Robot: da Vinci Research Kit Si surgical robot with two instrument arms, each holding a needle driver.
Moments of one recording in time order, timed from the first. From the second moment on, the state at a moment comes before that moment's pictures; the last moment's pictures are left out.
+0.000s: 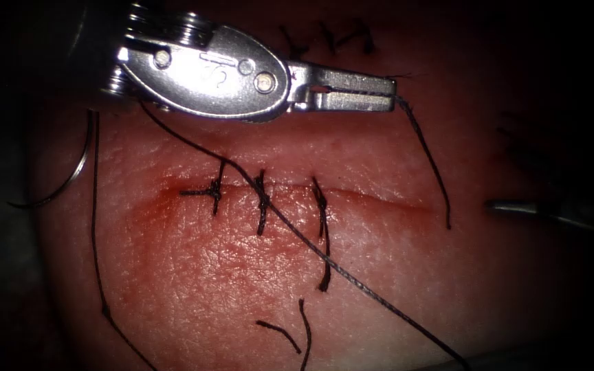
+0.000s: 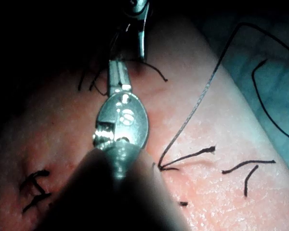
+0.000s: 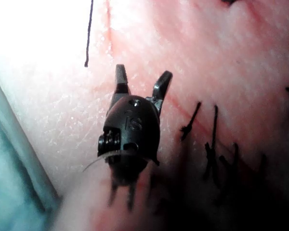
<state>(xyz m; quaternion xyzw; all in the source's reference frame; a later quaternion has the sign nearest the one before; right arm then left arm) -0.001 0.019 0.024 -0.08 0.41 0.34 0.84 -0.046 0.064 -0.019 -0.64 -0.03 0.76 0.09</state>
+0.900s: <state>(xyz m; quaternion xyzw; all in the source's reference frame) -0.005 0.018 0.022 -0.10 0.38 0.35 0.85 -0.060 0.057 0.001 -0.62 -0.30 0.72 0.11</state>
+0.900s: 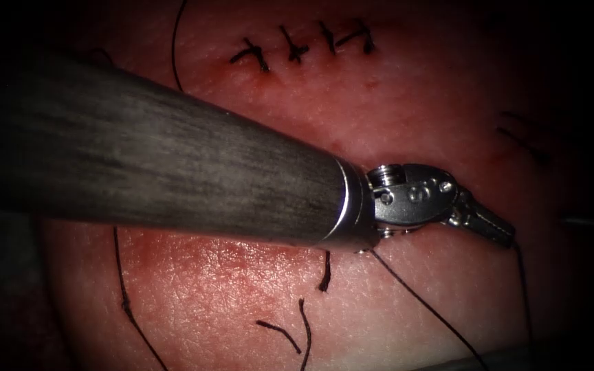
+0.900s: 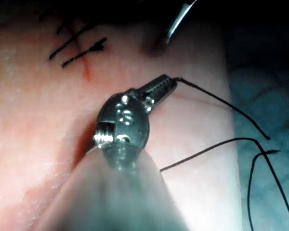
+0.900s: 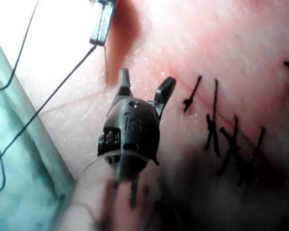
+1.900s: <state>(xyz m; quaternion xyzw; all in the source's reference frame) -0.003 0.018 0.022 -0.09 0.39 0.35 0.85 -0.058 0.059 0.001 -0.44 -0.17 0.88 0.03</state>
